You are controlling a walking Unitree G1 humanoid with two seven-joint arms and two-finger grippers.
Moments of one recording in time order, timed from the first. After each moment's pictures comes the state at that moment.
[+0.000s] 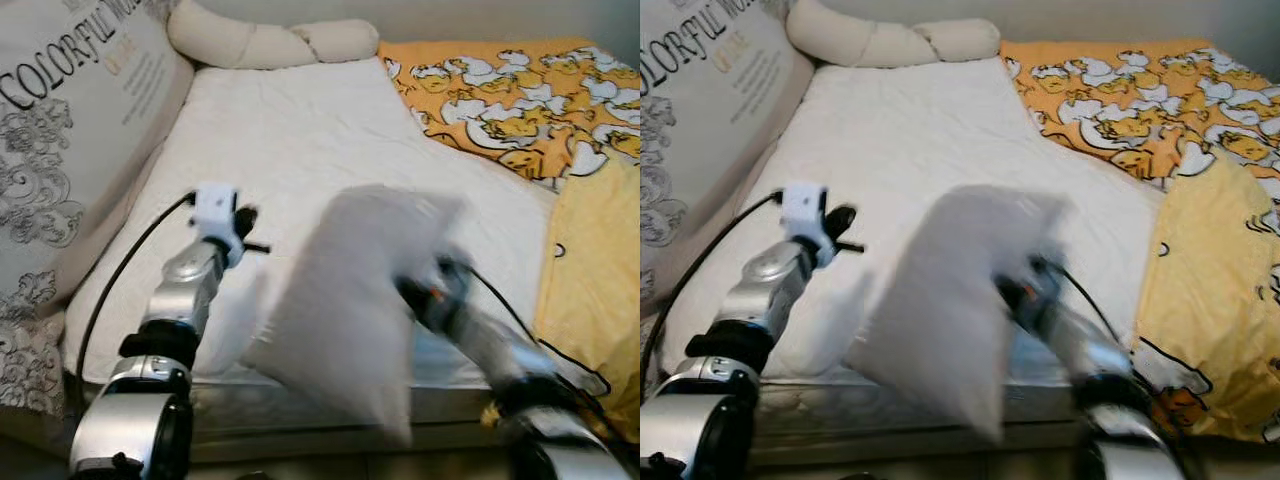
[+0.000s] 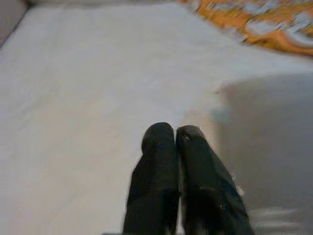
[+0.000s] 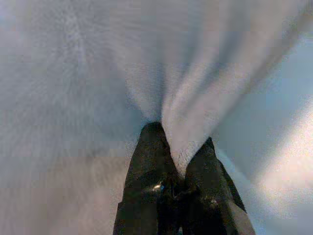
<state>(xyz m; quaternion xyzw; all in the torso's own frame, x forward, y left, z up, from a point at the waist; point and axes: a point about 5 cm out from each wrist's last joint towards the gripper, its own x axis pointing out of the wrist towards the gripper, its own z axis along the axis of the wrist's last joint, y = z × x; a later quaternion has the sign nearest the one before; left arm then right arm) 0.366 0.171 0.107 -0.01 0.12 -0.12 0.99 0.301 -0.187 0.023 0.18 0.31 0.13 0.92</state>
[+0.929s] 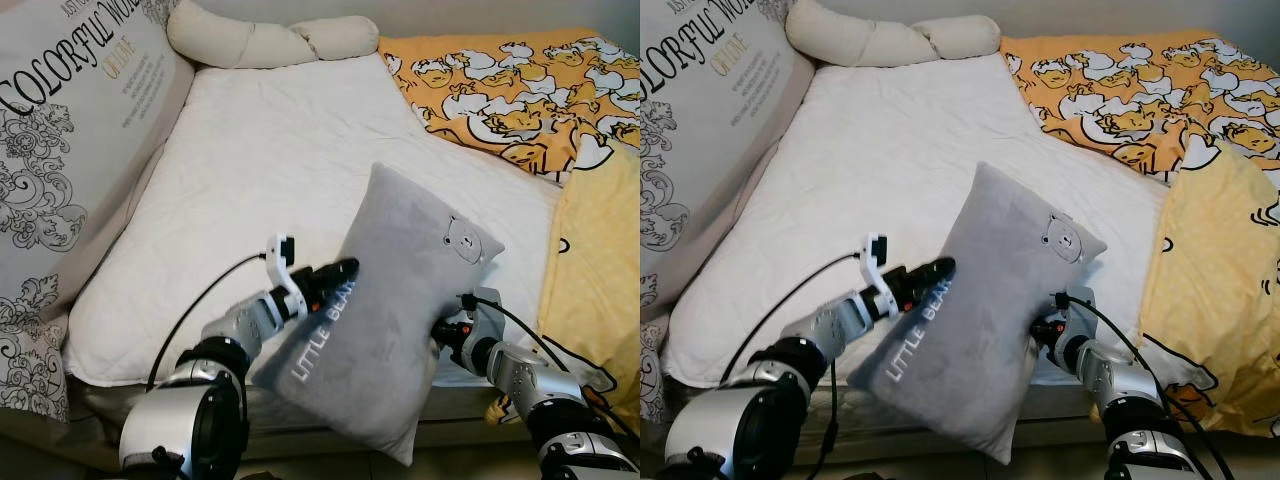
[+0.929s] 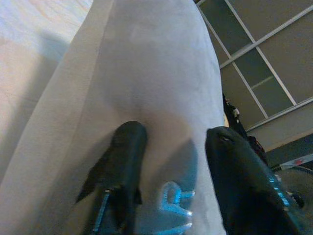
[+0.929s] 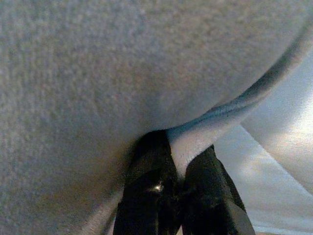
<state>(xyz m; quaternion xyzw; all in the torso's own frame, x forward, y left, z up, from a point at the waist) 0.328 0.080 0.061 -0.36 0.21 -0.38 0.83 0.284 -0.212 0.008 0.14 0.35 0.10 0.92</state>
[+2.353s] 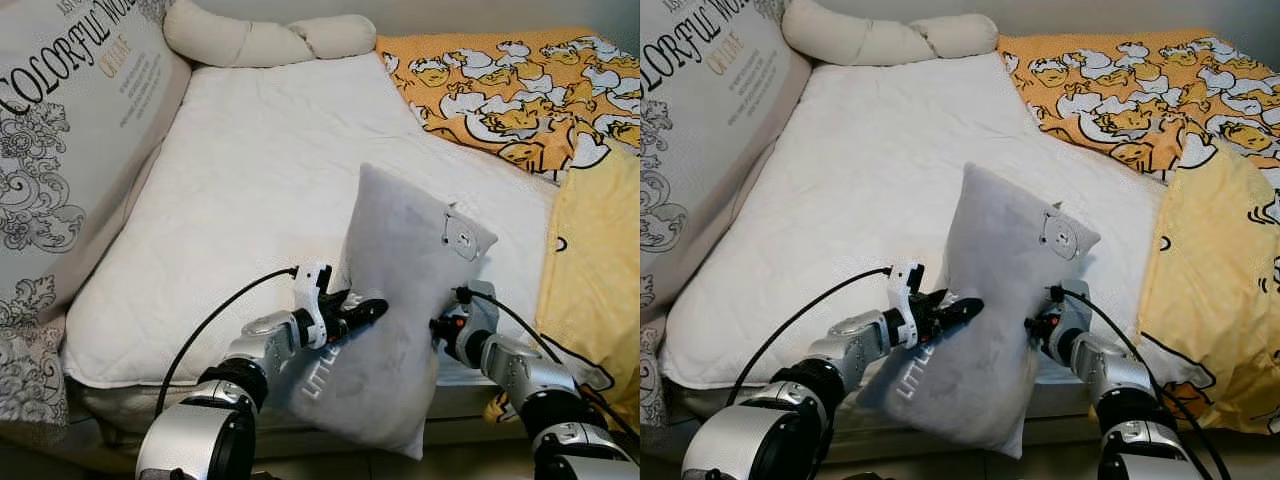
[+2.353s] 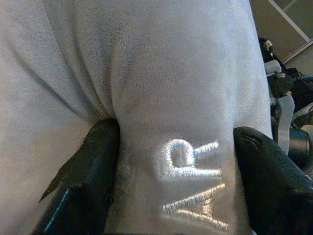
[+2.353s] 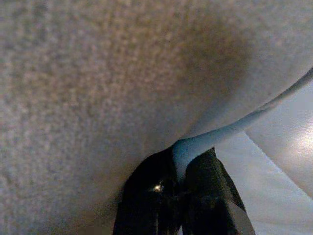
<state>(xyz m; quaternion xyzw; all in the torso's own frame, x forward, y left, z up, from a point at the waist) 0.308 0.049 0.040 -0.21 0.23 -0.43 0.85 0.292 -0.203 0.012 0.14 0.34 0.12 0.92</state>
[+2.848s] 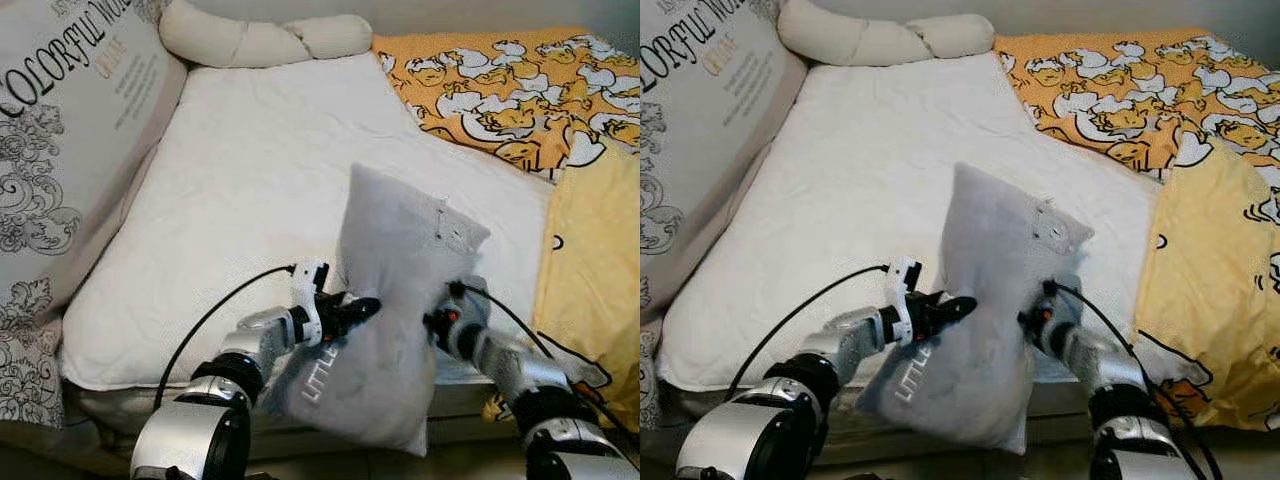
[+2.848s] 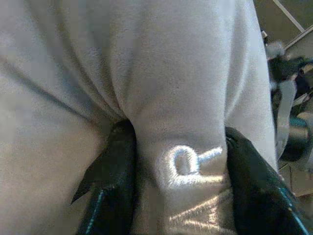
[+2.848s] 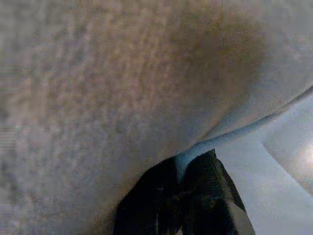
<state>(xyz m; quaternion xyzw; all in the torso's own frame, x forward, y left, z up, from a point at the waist) 0.313 0.058 0.046 -0.20 0.24 -0.44 0.84 0.305 -0.182 0.024 0.16 0.31 0.15 0.92</state>
